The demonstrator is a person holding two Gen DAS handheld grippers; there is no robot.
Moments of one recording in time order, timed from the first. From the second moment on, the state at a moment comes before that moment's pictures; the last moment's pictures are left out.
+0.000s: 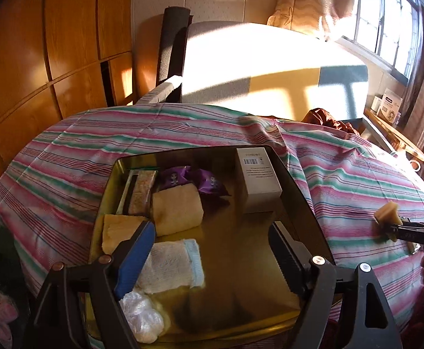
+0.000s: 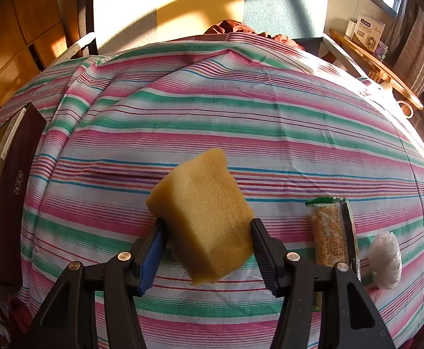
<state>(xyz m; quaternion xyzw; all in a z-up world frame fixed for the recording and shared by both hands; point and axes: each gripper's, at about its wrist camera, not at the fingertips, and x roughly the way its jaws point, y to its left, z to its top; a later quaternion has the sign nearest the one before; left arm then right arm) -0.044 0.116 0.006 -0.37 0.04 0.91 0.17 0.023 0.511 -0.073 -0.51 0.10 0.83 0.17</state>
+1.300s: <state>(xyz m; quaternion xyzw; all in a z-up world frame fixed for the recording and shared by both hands) -0.028 0.008 -0.009 -0.37 -0.03 0.93 0.09 -0.113 0.212 -0.062 -0.55 0.03 0.83 -0.07</state>
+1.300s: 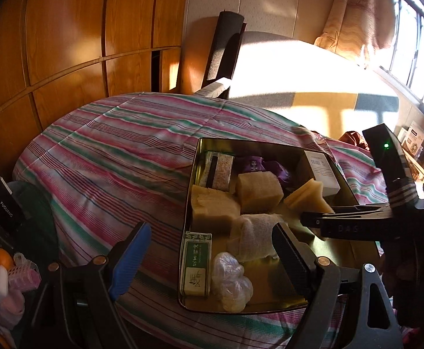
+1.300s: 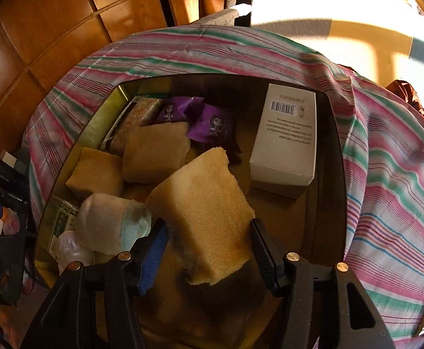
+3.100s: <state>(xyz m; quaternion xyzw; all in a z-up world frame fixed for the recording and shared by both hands) 0.020 0.167 0.008 -0.35 0.13 0.89 0.27 0.097 0.484 0.002 -0.42 0.20 0.87 0.17</state>
